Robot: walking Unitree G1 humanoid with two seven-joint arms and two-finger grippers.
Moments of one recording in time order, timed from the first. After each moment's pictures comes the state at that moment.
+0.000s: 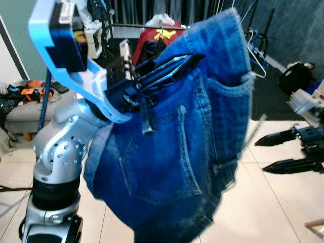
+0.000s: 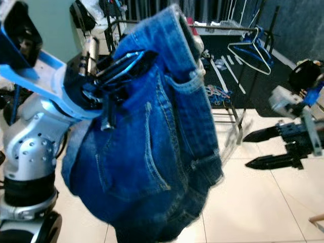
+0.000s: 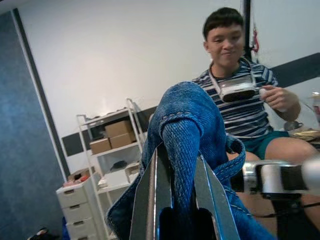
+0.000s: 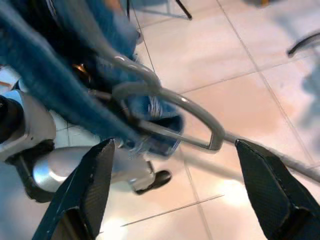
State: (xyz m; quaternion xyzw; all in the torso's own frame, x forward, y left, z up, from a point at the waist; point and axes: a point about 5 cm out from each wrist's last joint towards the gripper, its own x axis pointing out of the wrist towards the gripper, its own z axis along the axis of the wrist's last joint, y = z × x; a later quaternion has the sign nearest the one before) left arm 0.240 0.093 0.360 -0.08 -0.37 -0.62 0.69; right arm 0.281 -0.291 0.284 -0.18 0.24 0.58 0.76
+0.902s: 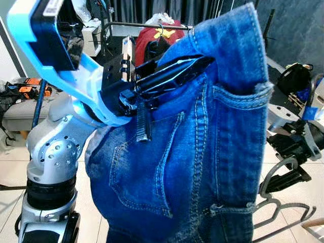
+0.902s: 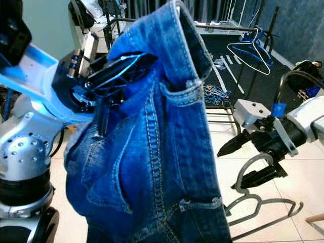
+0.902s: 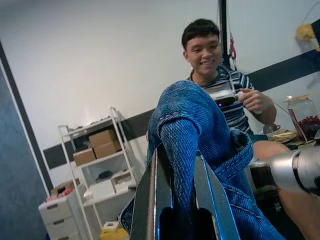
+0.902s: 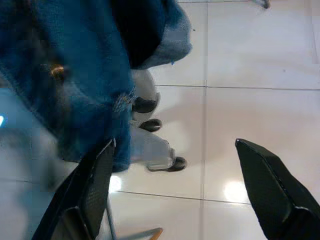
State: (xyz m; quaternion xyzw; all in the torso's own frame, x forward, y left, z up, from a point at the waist) left arm 0.228 0.093 0.372 -0.07 -0.38 -0.65 0.66; right arm 0.280 -0.234 0.272 -0.25 0.24 0.70 0.63
